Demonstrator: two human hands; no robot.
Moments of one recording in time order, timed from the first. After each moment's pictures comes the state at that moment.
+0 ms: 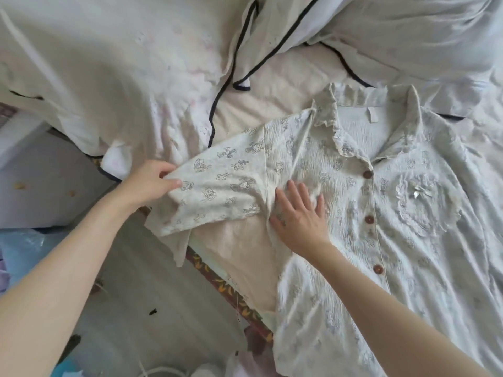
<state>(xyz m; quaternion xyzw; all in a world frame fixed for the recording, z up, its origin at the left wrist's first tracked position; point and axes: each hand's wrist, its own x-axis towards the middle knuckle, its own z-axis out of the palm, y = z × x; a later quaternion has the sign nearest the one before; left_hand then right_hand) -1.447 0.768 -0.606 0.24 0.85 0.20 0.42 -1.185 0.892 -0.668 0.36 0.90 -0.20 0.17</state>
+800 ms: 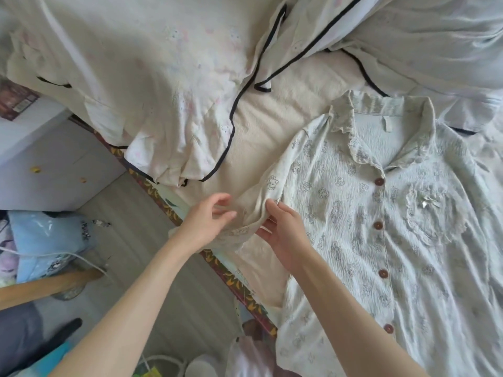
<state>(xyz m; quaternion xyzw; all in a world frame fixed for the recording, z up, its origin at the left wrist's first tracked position) -1.365 0.741 -0.614 0.25 0.81 0.28 0.45 -1.239 0.843 -0.603 0.52 0.30 -0.80 -0.06</state>
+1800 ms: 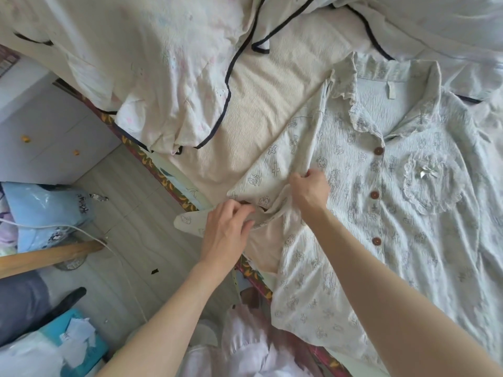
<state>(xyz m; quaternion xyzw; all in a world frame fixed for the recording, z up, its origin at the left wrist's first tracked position) -1.272 0.709 -0.650 0.44 0.84 0.23 0.21 -1.221 0.878 -0.632 0.68 0.58 -0.45 0.02</state>
